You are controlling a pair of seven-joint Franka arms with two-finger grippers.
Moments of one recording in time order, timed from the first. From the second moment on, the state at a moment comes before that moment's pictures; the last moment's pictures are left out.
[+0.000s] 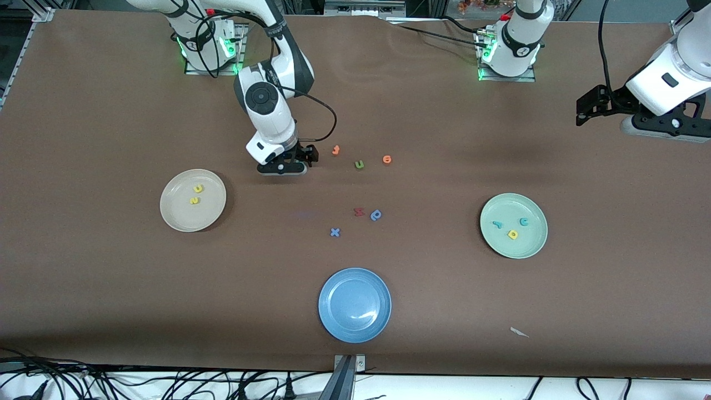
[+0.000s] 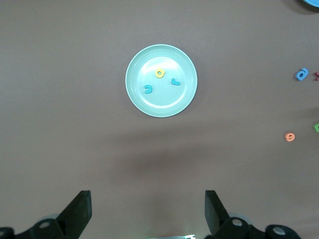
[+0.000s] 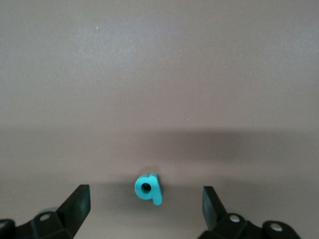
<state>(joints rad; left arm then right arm) -0.03 -0.06 -0.05 -1.69 0.01 1.53 0.04 1.15 0.41 -0.48 -2.19 0.36 2.55 0.39</state>
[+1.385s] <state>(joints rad) -0.04 -0.06 -0.05 -1.68 0.01 1.53 0.03 1.14 0.50 -0.43 -2.17 0.39 2.57 0.39</state>
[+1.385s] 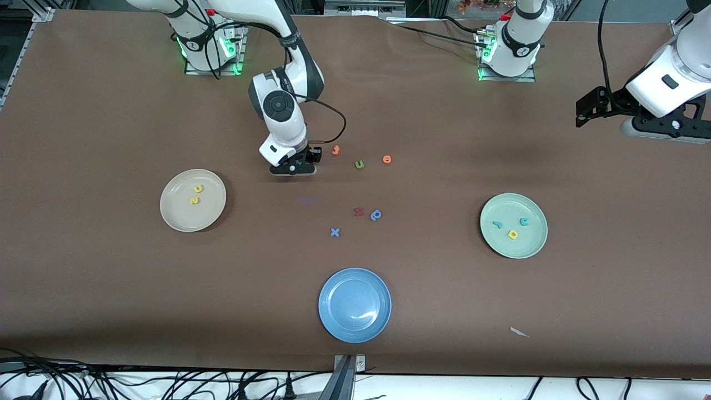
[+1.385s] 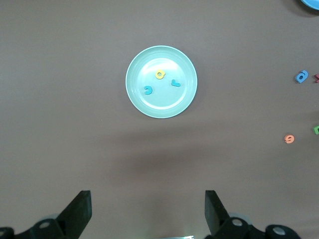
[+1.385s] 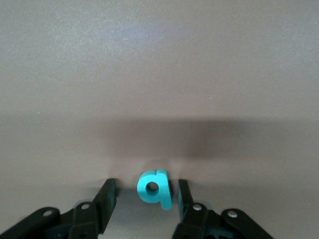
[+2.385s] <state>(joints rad) -0.04 -0.05 -0.05 -1.68 0.01 1.53 0.03 1.14 0.50 -0.42 -2.16 0.39 2.57 0.39</state>
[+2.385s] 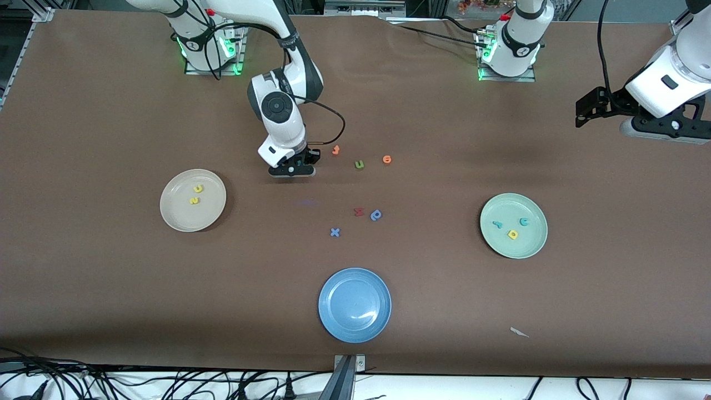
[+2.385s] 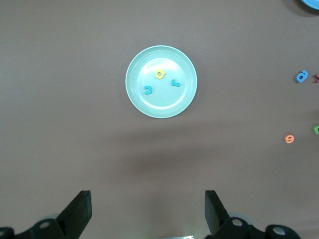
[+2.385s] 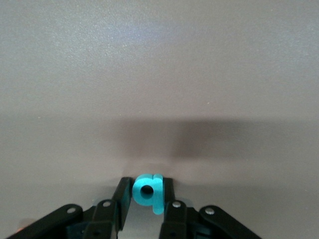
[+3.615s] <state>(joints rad) -0.04 -0.05 -0.05 -1.68 0.01 1.53 0.03 1.14 0.47 -0.54 -2.09 0.39 2.39 0.24</state>
